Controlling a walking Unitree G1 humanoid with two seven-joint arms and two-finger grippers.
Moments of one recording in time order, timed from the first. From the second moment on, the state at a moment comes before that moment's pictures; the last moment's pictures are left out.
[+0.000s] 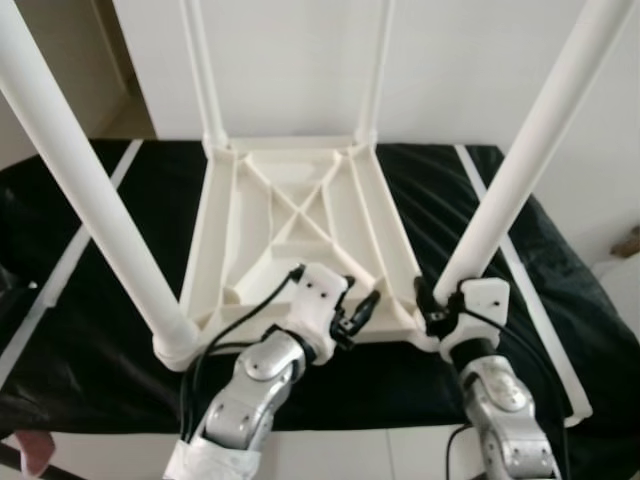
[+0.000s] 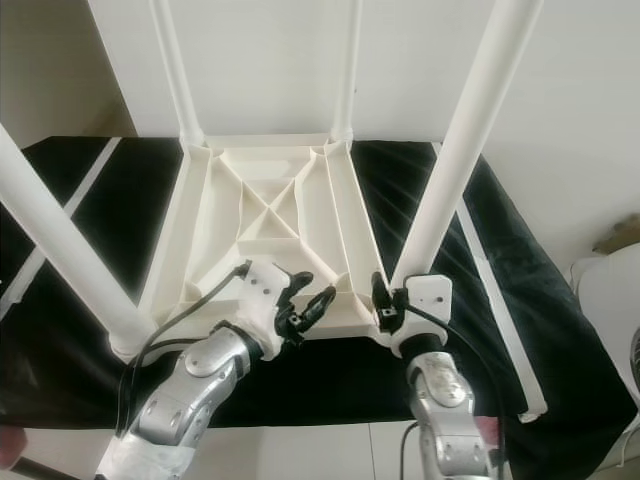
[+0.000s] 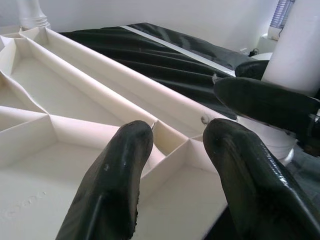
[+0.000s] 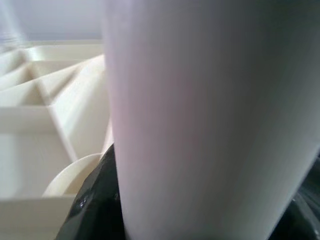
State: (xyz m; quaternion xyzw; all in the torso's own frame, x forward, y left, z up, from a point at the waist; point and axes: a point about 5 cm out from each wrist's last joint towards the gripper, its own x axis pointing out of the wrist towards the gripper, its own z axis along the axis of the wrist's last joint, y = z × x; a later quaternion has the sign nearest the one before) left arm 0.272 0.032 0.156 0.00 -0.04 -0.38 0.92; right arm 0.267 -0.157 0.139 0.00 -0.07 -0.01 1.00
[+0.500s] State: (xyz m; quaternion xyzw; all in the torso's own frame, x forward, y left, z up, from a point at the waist) left arm 0.275 0.030 0.163 0.00 -0.05 -0.39 0.92; right arm 0.268 -0.144 0.140 0.02 -0.06 -0.07 1.00
